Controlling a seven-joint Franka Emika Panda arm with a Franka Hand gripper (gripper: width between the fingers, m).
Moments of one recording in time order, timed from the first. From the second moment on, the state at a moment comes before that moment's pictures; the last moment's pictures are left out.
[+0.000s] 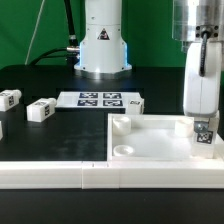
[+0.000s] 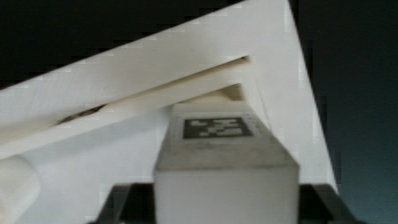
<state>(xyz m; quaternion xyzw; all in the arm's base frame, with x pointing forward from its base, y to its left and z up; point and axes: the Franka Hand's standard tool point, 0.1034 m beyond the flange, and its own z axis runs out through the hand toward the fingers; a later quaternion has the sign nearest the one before) 0.637 0.113 0.073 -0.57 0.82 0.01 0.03</state>
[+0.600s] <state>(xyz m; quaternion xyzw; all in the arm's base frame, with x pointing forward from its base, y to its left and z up) 0.636 0.112 0.073 -0.59 0.81 0.02 0.03</state>
